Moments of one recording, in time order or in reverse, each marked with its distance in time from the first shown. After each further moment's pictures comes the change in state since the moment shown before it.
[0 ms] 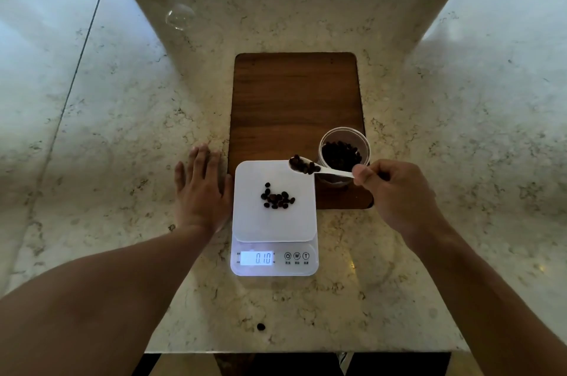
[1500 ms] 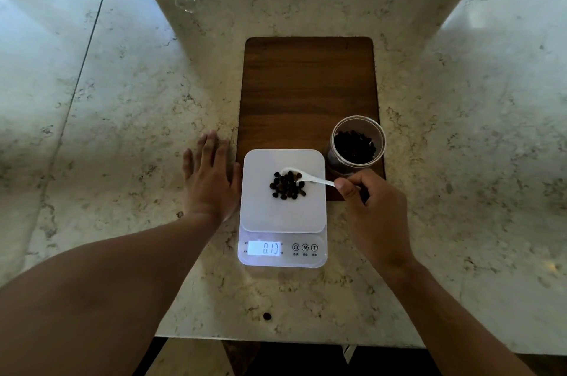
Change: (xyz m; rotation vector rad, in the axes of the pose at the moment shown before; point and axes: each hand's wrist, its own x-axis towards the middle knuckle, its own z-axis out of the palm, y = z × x) left_hand -0.001 0.002 -0.003 -0.003 -0.006 0.000; right_hand -0.028 0.021 0.057 -0.101 0.163 -0.225
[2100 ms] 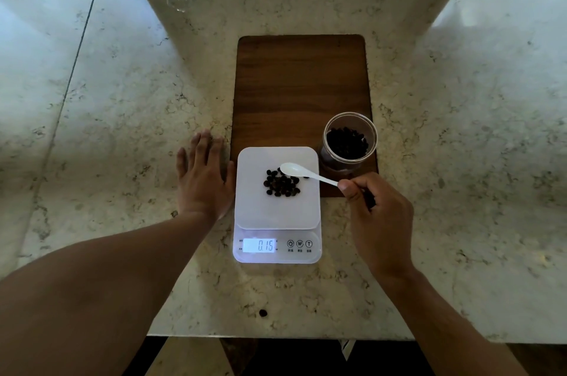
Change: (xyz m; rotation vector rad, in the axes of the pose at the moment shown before) left_hand 0.001 -0.003 0.005 -0.001 0.015 0.006; right_hand -0.014 0.011 -0.007 0.021 0.130 -0.078
